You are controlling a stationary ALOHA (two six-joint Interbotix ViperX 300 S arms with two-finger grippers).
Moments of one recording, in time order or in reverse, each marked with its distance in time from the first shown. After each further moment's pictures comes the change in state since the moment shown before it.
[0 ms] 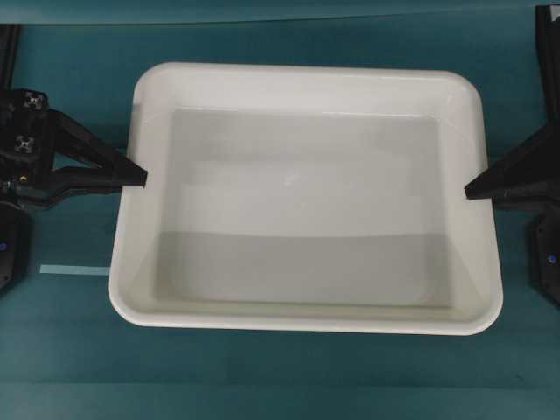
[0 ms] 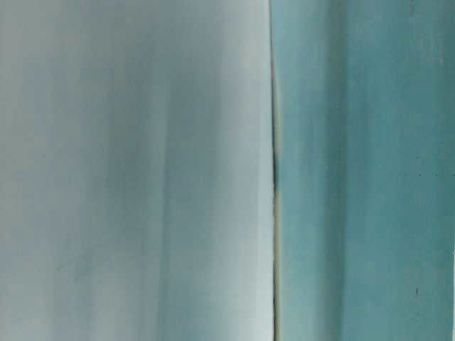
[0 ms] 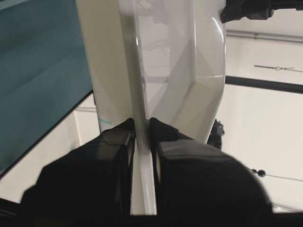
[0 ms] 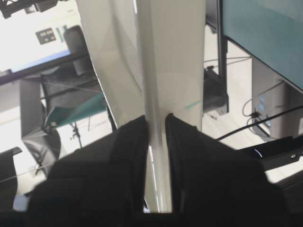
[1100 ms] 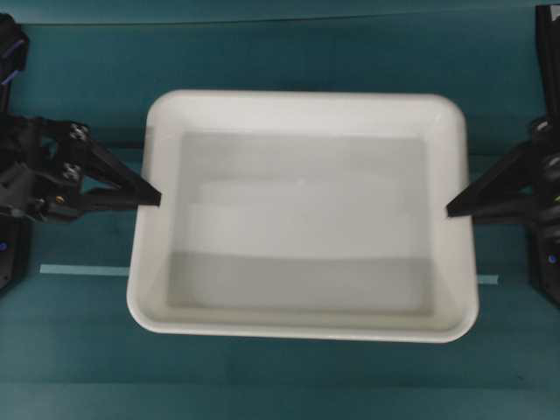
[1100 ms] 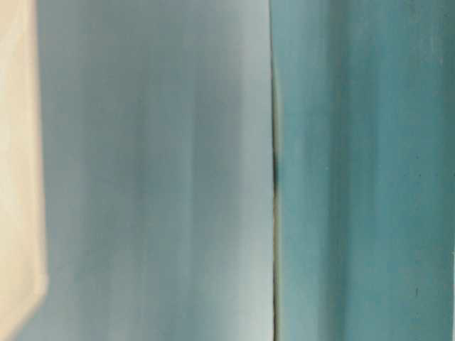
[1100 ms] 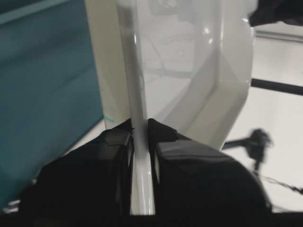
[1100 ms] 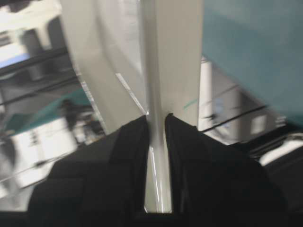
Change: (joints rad) left arm 0.008 0.035 0.095 0.000 0.000 0.000; right arm 0.000 0.041 0.075 -0.003 0.032 -0.063
